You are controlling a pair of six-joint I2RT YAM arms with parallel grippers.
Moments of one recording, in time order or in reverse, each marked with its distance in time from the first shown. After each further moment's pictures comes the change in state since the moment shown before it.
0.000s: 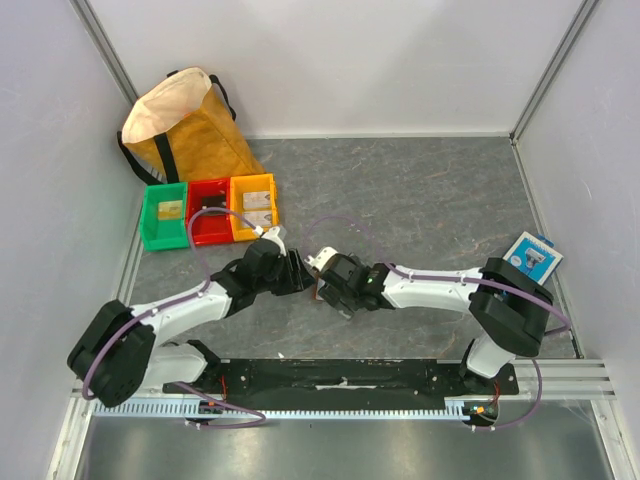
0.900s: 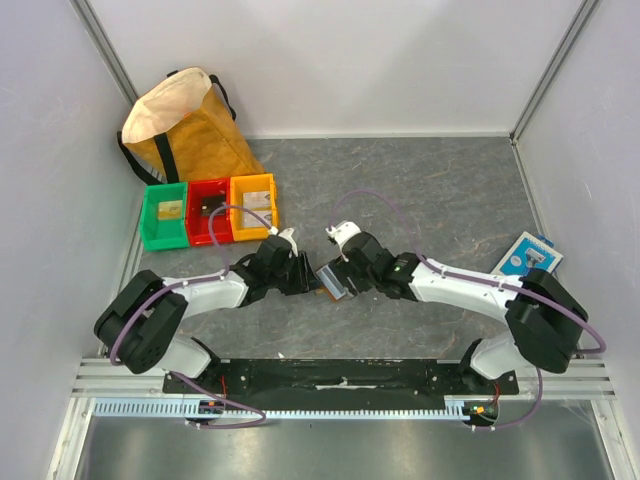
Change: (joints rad) left arm -0.001 0.239 0.073 0.103 0.093 0.033; right arm -0.154 -0.188 -0.063 0.094 -0.095 0.083
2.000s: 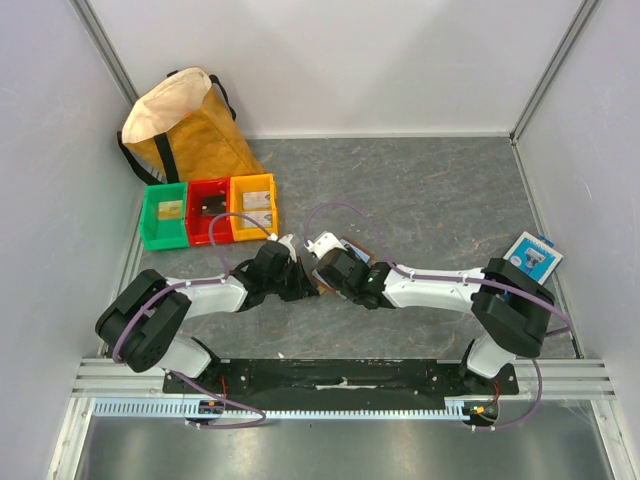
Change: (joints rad) left arm -0.001 0.017 -0.064 0.074 0.054 -0.037; right arm 0.139 0.190 0.067 0.038 0.239 -0.034
